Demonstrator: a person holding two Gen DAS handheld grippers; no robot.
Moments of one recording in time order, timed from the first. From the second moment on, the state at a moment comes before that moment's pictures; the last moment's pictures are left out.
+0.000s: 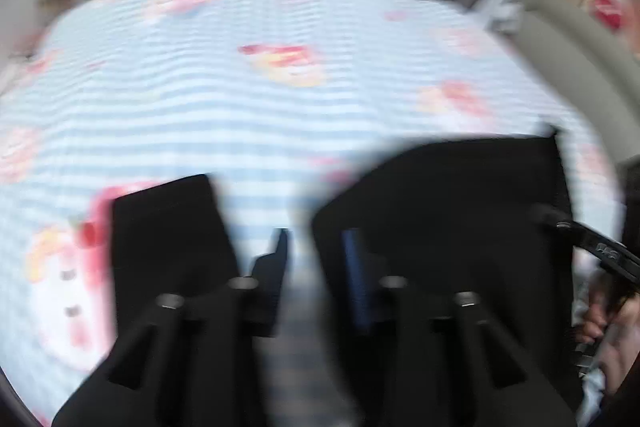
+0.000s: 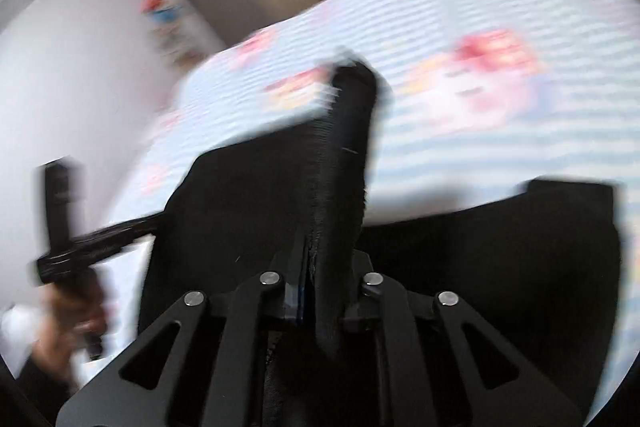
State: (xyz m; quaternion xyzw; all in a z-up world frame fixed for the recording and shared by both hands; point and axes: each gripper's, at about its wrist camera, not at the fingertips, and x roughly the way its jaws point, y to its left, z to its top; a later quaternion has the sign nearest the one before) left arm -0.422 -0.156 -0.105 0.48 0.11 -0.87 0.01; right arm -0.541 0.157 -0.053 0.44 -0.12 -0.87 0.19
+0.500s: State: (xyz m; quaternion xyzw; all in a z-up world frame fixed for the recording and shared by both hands) left arm -0.229 -0.153 -0.171 0.59 0.00 -0.81 0.00; right arm -0.374 0.199 -0.063 0.54 -0.14 -0.76 0.33
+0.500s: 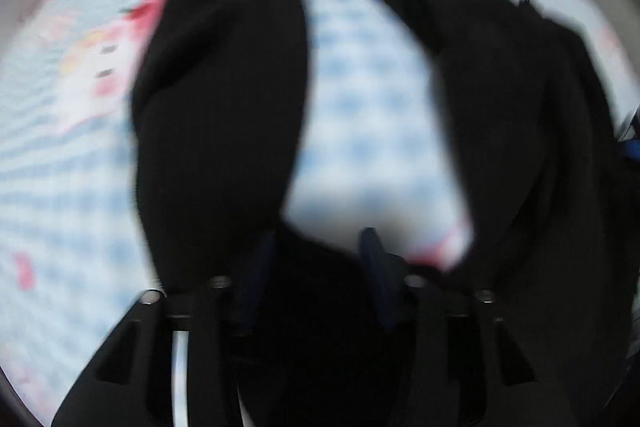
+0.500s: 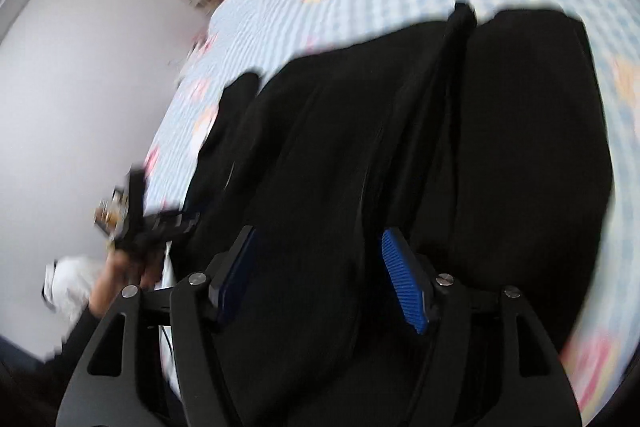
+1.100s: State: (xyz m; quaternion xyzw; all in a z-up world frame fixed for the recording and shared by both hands) left arm -0.026 -0.179 -0.173 0.42 0.45 -0.79 0.00; right arm -0.120 0.345 -0.130 0.53 -0.31 -0.77 0.18
